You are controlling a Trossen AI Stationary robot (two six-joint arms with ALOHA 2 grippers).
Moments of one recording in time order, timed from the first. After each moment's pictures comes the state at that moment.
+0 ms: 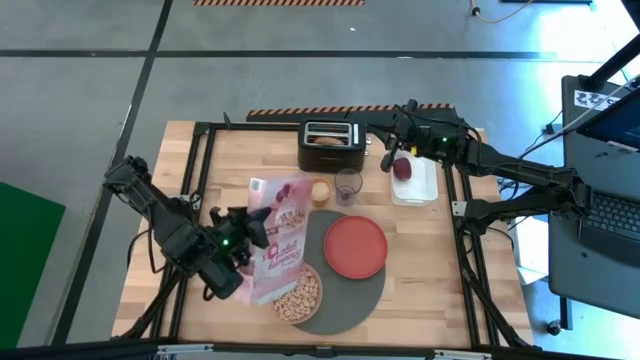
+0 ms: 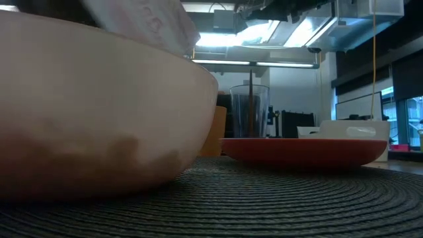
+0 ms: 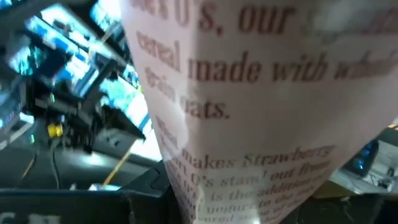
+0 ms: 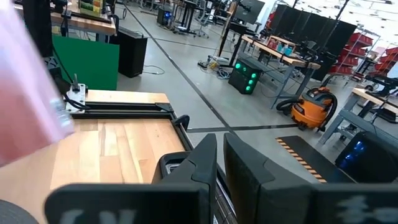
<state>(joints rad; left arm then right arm) -0.69 1.53 1.55 -1.47 -1.17 1.04 -0.33 1.08 0.99 -0.01 0.10 -0.27</state>
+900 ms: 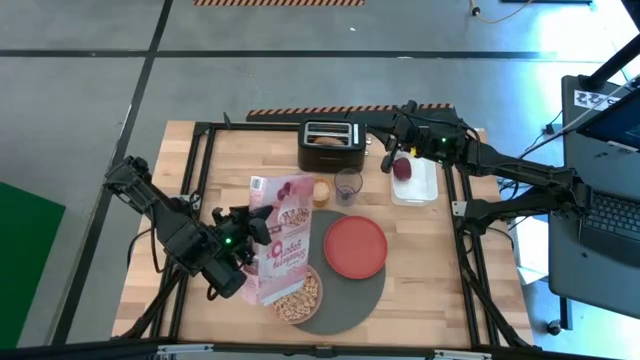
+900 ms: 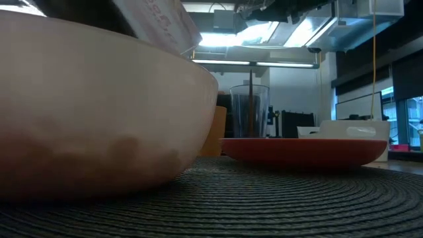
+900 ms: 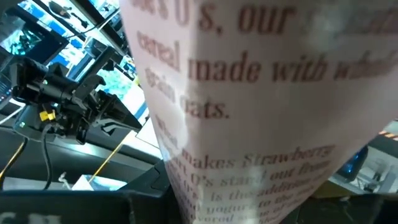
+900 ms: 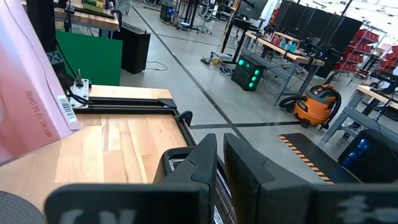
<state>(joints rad) -0.67 1.53 1.55 -1.45 -1.17 1.00 -0.33 1.08 0.99 -0.03 0.09 -0.27</state>
